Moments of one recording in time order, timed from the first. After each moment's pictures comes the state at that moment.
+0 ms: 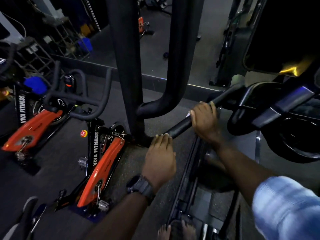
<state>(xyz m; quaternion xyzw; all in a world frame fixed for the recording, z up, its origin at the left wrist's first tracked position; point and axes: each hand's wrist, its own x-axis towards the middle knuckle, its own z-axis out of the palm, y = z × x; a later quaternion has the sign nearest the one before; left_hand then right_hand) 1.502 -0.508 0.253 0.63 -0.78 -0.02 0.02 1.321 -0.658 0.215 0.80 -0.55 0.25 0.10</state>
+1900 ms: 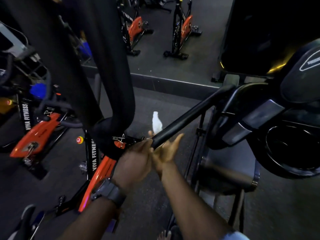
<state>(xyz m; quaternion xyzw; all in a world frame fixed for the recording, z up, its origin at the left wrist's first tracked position) 1.501 -0.547 0.259 0.62 -0.77 -0.05 0.09 1.404 -0.601 0.220 -0.10 -0.28 0.54 -0.79</state>
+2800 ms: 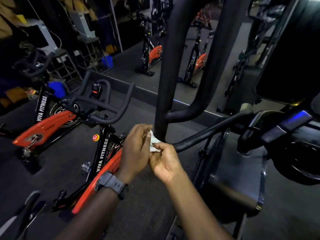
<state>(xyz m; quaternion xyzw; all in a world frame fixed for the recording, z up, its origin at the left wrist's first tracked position) 1.595 -0.478 0.326 0.62 -0.61 -0.09 0.49 1.497 -0.503 0.315 0.08 -0.30 0.43 -0.85</state>
